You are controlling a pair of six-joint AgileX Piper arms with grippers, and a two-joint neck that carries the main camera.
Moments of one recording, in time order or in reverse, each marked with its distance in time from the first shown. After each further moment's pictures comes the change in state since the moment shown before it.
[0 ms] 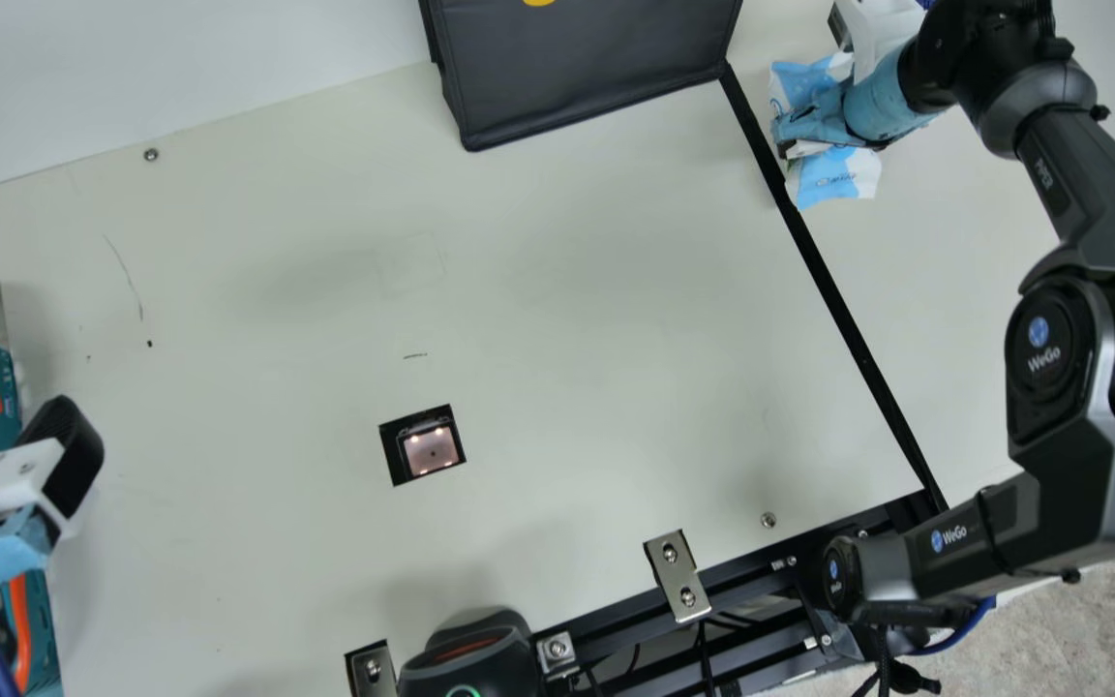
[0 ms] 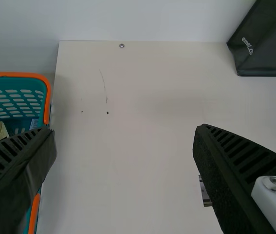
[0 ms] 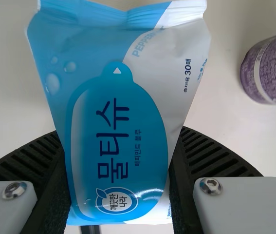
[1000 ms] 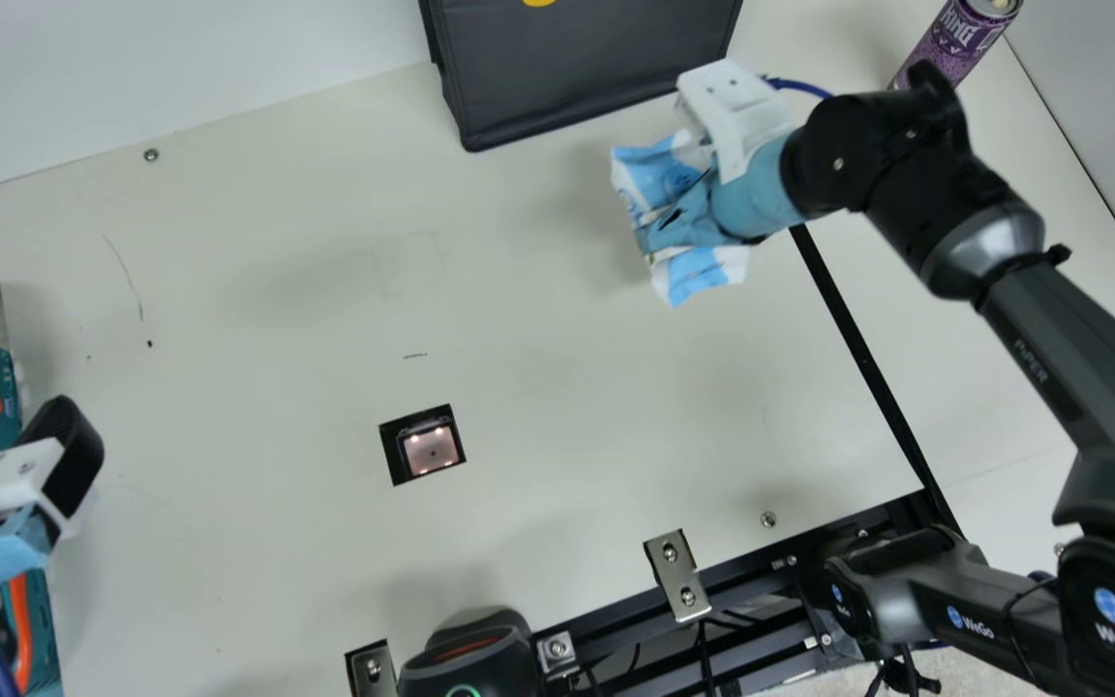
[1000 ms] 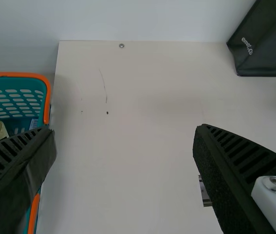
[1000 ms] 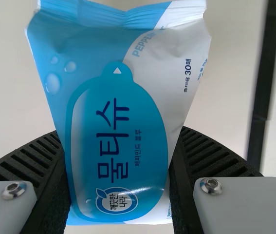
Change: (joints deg) left arm 0.0 0.0 0.0 0.0 0.0 0.0; right arm 17.3 -20.9 16.4 10.3 3.0 3.6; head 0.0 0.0
